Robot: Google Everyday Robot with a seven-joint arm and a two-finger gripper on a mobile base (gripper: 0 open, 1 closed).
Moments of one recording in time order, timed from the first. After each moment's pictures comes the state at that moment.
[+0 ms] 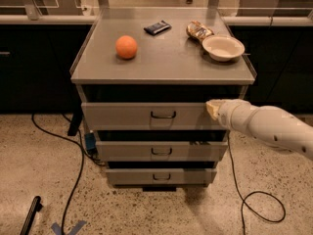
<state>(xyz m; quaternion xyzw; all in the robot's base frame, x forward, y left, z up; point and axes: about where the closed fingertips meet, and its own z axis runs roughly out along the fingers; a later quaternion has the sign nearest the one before) 0.649 -0.208 0.728 -0.18 0.84 0.07 0.51</state>
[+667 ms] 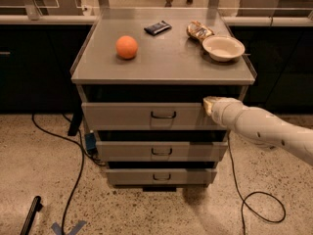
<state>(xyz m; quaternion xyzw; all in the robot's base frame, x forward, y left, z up) 0.693 -0.207 0.707 -0.15 0.83 0.05 0.54</state>
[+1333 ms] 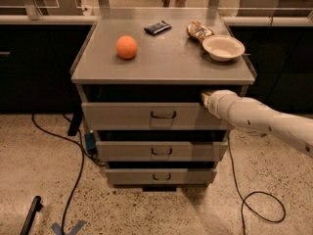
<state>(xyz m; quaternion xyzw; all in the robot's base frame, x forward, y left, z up) 0.734 -0.202 0.705 -0.16 0.83 0.04 0.54</state>
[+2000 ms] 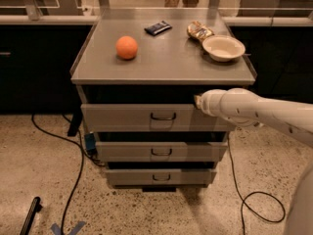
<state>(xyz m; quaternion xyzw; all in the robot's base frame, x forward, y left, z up) 0.733 -0.182 0.684 -0.15 0.86 0.06 0.48</state>
